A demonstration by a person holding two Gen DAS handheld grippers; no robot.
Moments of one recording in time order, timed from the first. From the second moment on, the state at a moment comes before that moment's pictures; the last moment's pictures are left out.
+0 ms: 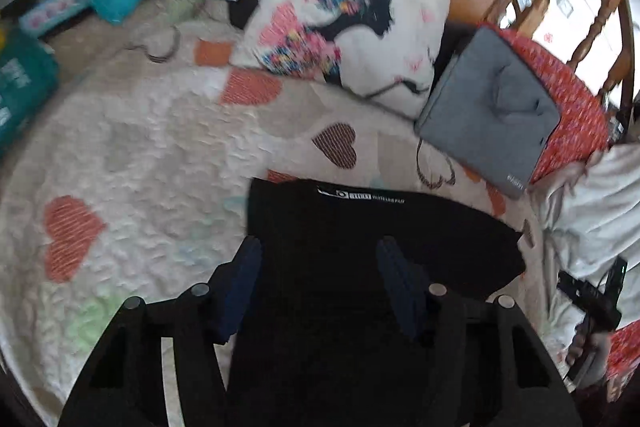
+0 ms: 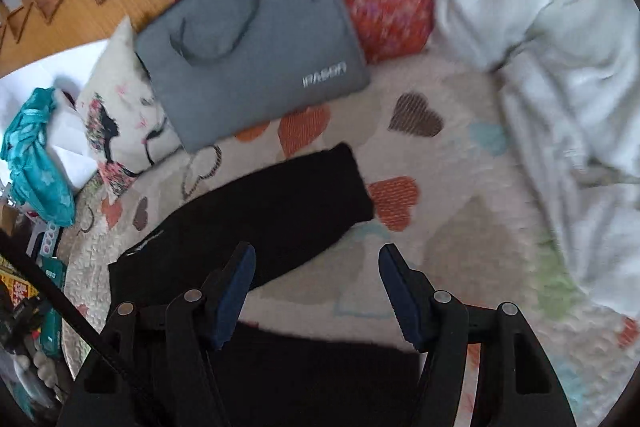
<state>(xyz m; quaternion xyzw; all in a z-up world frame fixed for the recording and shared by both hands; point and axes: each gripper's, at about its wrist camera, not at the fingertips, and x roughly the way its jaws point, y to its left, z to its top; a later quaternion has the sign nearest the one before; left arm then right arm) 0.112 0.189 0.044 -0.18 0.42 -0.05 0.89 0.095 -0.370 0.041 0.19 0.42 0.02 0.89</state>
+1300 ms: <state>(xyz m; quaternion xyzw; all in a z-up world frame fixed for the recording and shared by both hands) 0.273 0.067 -0.057 0.11 0.49 -0.23 0.83 0.288 -0.234 -0.040 -0.08 0.48 0.18 0.85</state>
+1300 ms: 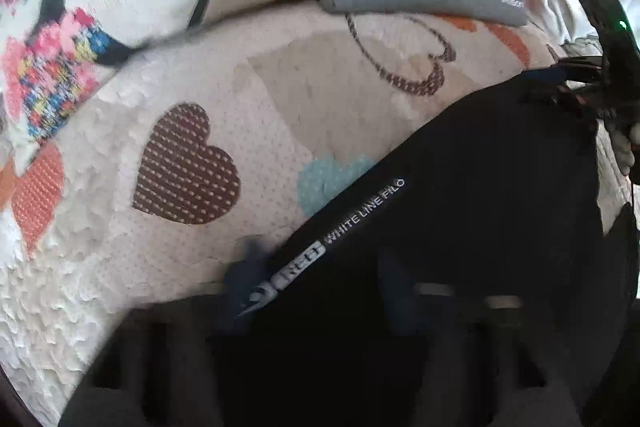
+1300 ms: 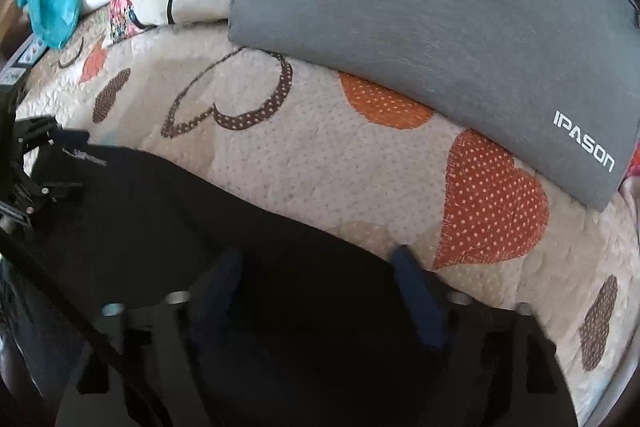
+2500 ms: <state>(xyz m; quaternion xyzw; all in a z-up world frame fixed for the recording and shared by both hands) -0.028 0.067 -0.024 0.18 0.43 -0.16 0.87 -0.040 -0.239 -0.037 0.11 0.52 0.18 0.82</state>
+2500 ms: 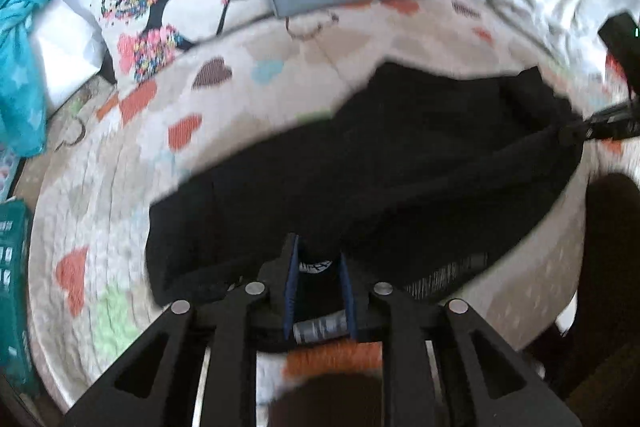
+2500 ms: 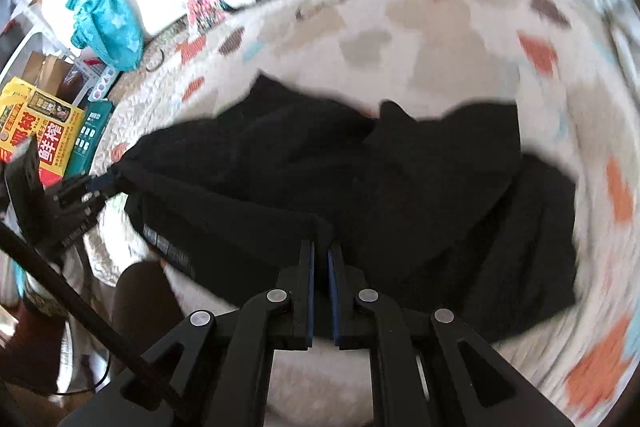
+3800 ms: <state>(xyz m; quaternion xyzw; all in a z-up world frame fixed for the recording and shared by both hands) -0.077 0.170 0.031 -0.11 0.38 -0.07 0.91 -0.073 -0.376 -0.042 0.13 0.51 -0.12 0.84</state>
